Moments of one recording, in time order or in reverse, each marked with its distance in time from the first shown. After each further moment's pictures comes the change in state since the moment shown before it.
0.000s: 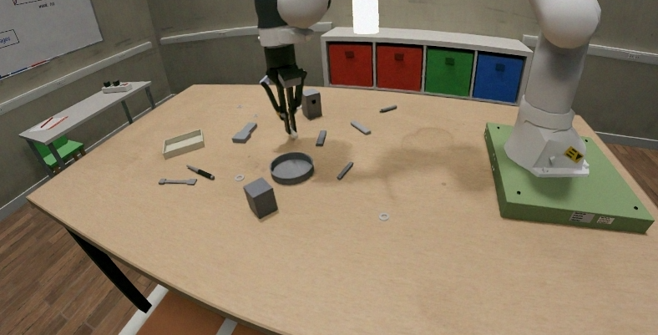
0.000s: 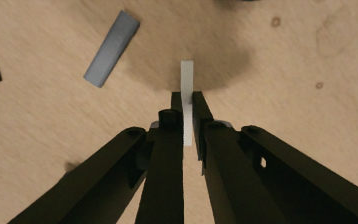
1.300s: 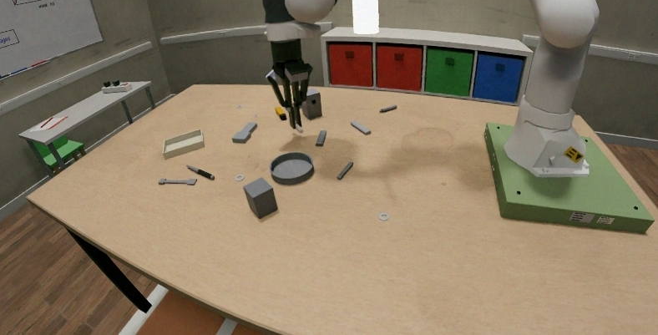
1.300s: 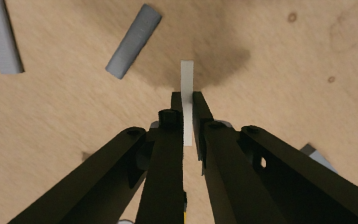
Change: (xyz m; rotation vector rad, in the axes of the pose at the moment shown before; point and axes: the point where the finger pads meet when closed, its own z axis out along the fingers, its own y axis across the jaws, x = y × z) arm -0.005 -0.018 -0.009 -0.008 -0.009 -0.011
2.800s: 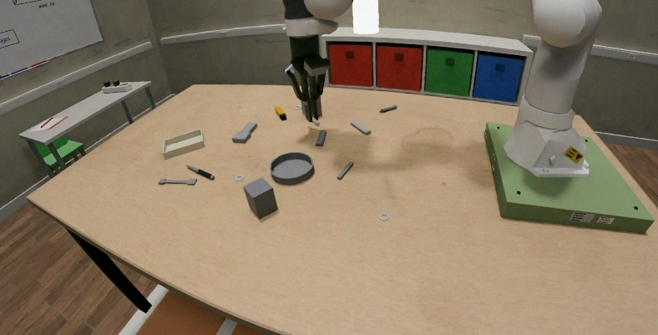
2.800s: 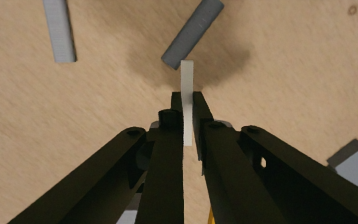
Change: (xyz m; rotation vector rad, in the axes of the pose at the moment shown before) arm -0.009 -0.055 0.000 0.002 0.000 -0.015
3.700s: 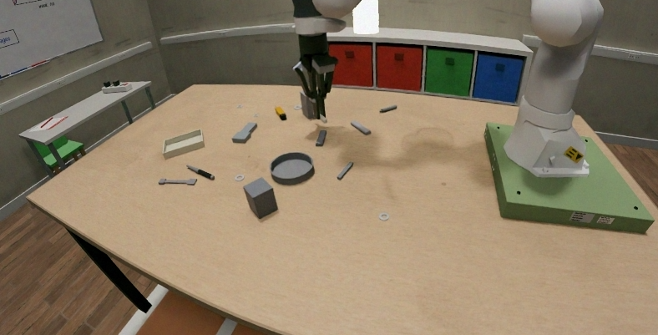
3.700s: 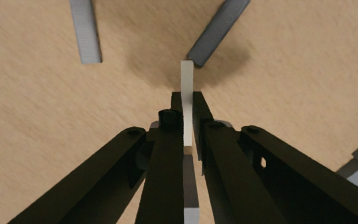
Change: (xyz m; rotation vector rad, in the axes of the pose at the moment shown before) arm -0.002 -0.026 0.000 0.000 0.002 0.034
